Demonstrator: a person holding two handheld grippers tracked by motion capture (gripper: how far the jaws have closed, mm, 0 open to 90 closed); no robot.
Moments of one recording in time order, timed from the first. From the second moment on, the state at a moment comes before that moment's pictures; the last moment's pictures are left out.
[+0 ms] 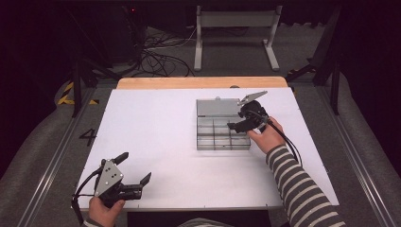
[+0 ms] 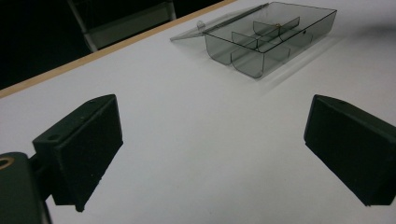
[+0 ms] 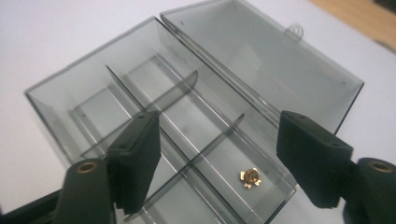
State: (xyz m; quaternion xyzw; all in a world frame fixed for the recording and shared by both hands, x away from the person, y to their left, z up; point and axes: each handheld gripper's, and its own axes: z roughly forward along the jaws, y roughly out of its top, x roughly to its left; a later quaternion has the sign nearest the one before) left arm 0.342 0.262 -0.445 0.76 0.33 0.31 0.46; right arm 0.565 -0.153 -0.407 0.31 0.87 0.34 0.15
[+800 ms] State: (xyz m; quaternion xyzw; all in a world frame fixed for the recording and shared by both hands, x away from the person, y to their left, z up) left arm 0.342 0.263 -0.445 0.76 0.33 0.31 0.47; right arm 0.526 -0.172 -0.383 0.28 0.85 0.41 0.18
